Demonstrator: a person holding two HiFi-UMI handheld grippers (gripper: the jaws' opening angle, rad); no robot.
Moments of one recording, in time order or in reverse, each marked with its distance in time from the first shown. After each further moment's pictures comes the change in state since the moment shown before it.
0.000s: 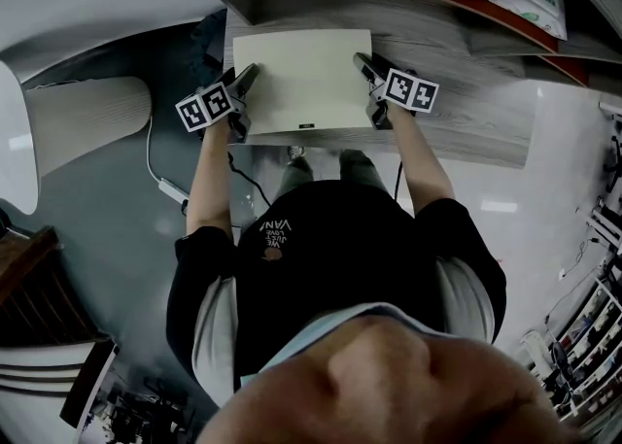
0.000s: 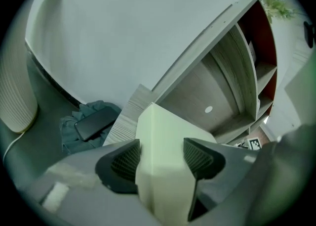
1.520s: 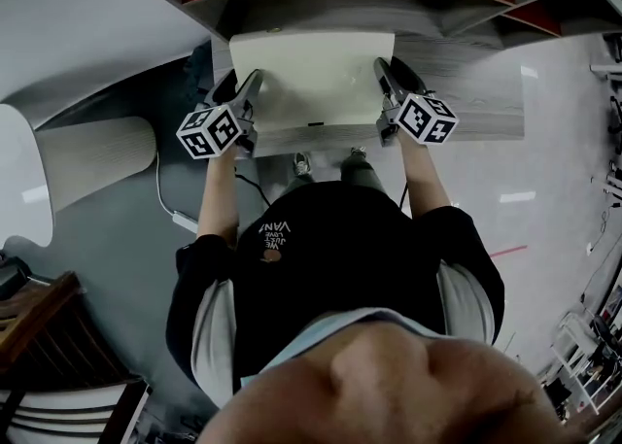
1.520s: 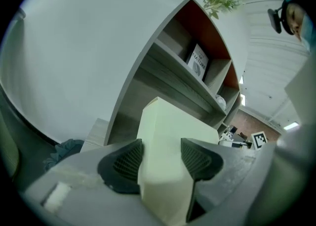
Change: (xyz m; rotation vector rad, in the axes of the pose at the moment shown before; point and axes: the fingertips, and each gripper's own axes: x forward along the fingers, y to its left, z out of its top) left arm -0.040 -0.129 0.037 0.296 -0.148 -0.176; right arm -0.145 0.044 0.053 -0.117 -0.411 -0.098
